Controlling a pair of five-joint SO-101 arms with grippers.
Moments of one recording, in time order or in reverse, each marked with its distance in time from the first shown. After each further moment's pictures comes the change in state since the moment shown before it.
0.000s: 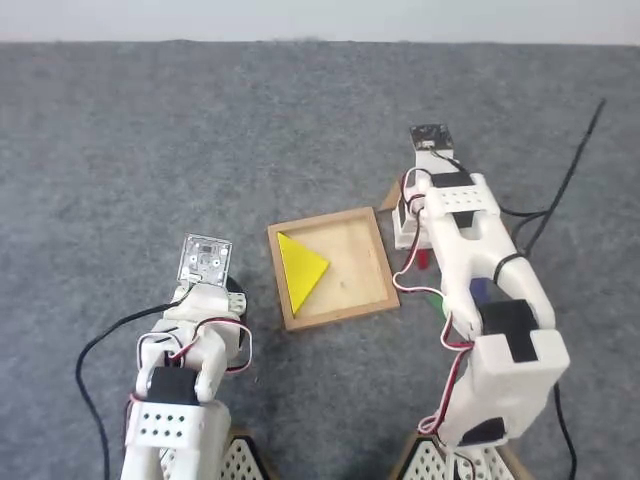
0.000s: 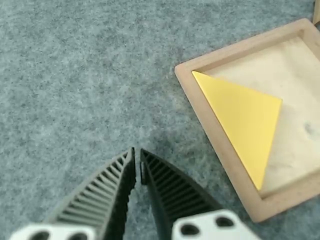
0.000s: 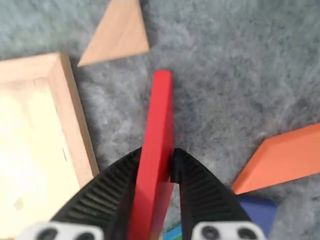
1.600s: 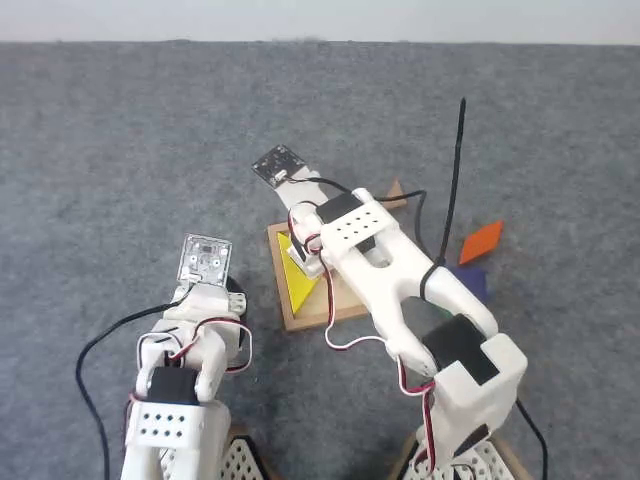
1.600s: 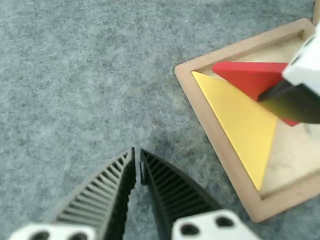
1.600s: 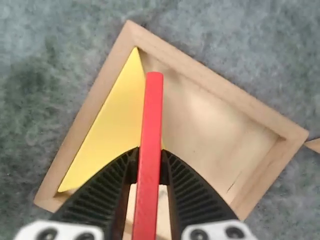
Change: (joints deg) left arm 0.0 0.0 0.0 0.0 0.0; right arm -25.9 -0.9 -3.4 -1.5 12.9
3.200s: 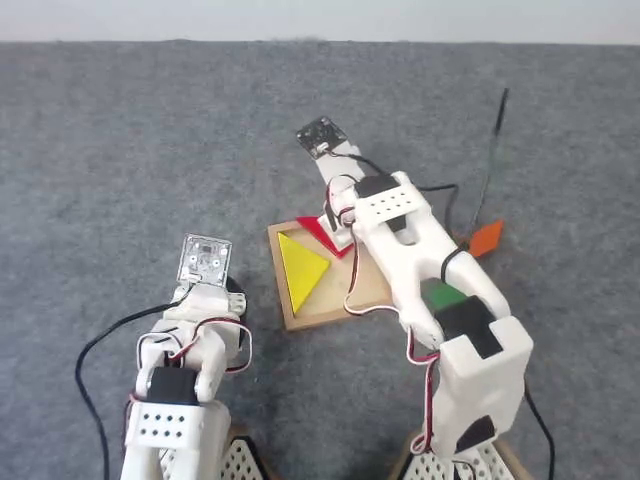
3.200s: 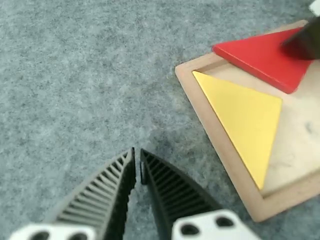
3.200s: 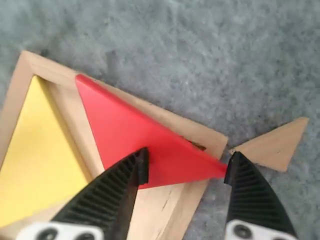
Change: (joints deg) left arm 0.0 0.0 0.0 0.0 0.0; right arm 9.8 5.5 -3.3 -6.2 3.3
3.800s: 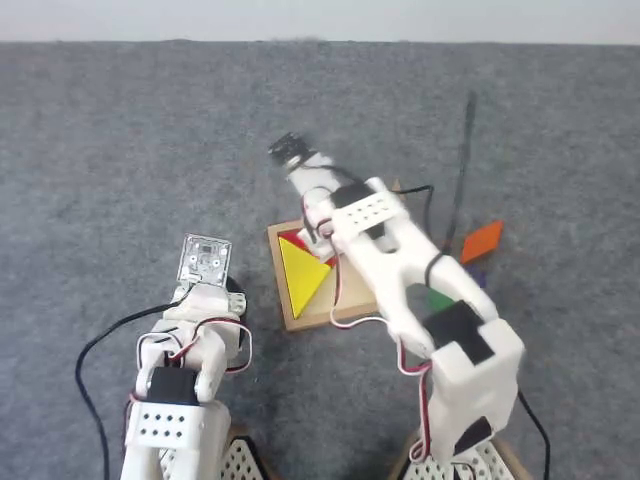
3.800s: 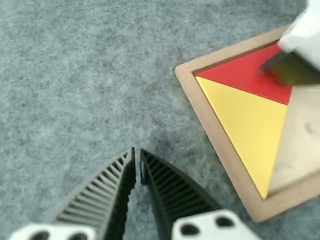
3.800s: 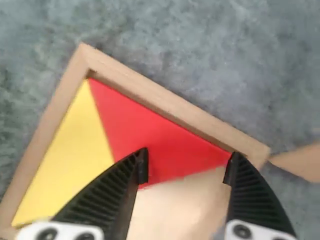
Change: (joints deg) left arm 0.0 0.0 0.0 0.0 0.0; right arm -5.3 -1.1 -0.5 2.6 0.0
